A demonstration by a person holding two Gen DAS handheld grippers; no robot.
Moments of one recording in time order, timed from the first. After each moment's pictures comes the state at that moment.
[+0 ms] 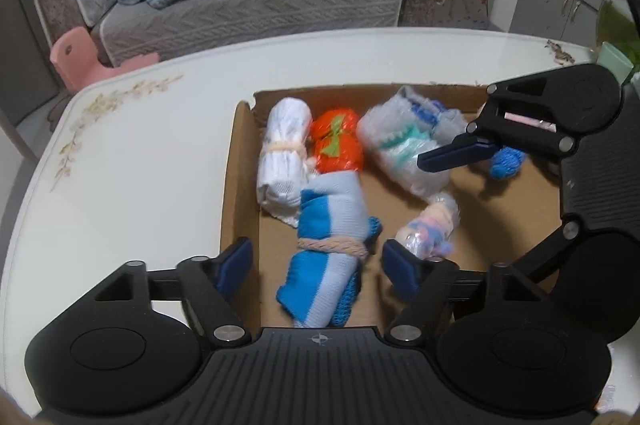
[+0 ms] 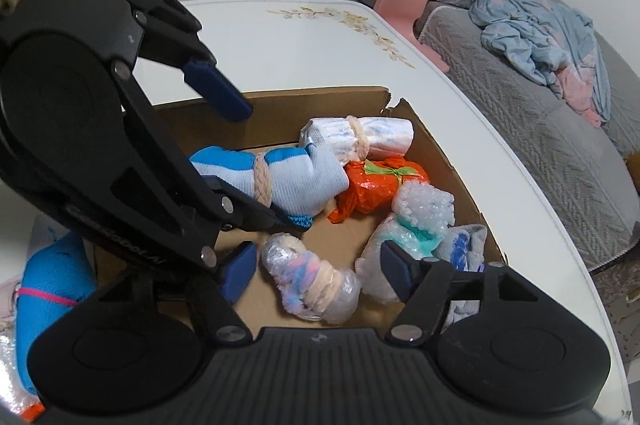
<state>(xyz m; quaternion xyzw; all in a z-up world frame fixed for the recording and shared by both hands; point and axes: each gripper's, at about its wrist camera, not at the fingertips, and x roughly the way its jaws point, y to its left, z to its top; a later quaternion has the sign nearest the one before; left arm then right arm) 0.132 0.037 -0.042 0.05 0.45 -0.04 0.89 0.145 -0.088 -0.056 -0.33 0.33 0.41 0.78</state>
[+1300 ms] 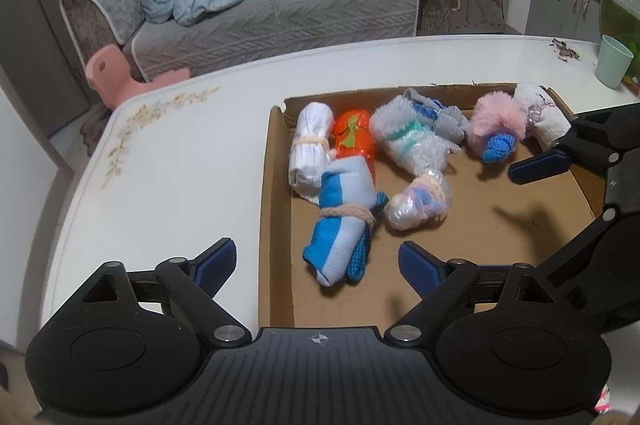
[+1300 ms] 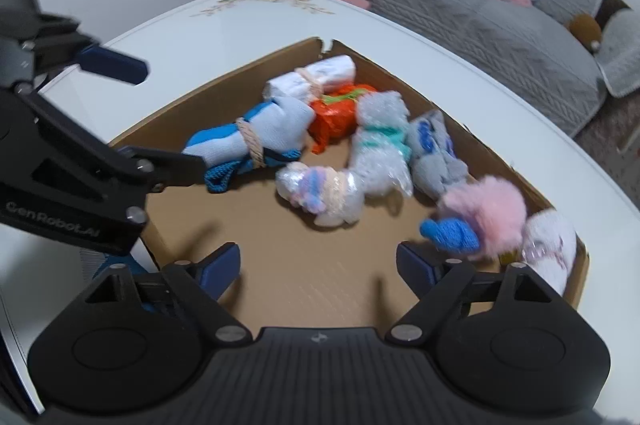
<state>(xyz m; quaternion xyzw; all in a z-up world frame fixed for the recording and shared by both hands) 0.089 0.033 -0.020 0.08 0.43 0.00 0.90 0.122 -0.116 -0.045 -0.19 0.43 0.28 0.83</state>
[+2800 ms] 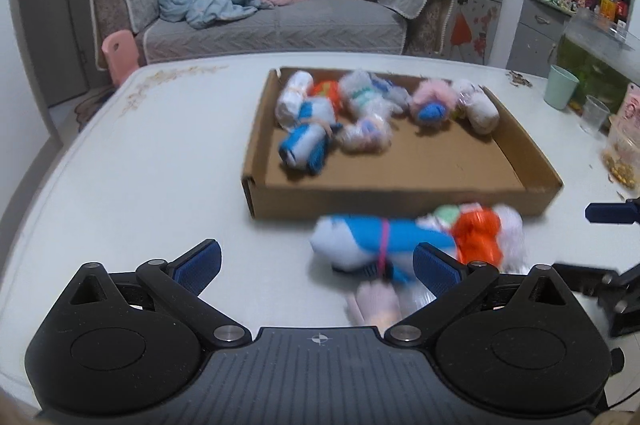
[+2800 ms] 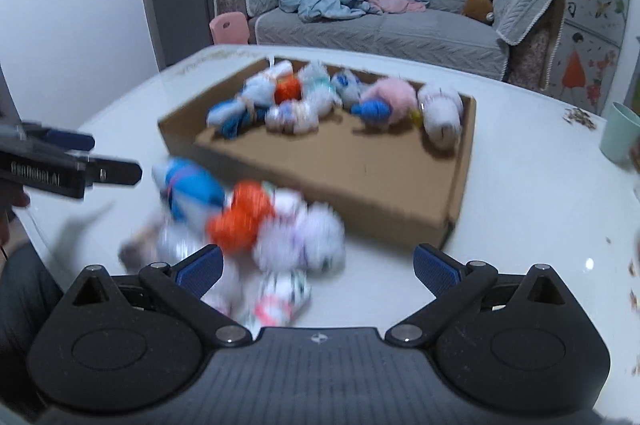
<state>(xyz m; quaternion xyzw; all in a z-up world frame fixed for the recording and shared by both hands) -0.057 0.028 -0.033 0.00 0.37 -0.02 0.93 -0.035 -0.201 -0.052 -0.06 0.36 0.20 0.91</state>
